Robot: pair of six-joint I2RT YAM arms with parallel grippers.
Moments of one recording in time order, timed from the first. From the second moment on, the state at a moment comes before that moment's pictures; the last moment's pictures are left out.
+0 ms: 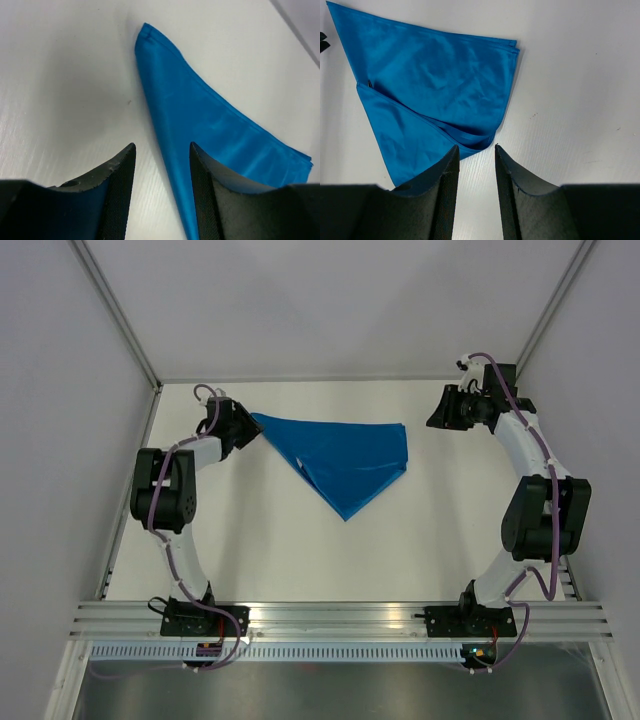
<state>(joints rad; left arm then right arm) -0.08 1.97 1.21 0.14 0.11 -0.72 -0.08 1.73 1.46 -0.53 -0.52 0.06</state>
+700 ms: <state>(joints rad) -0.07 2.22 1.53 -0.04 0.05 -0.76 -0.08 1.74 1.46 -0.53 -0.52 0.06</state>
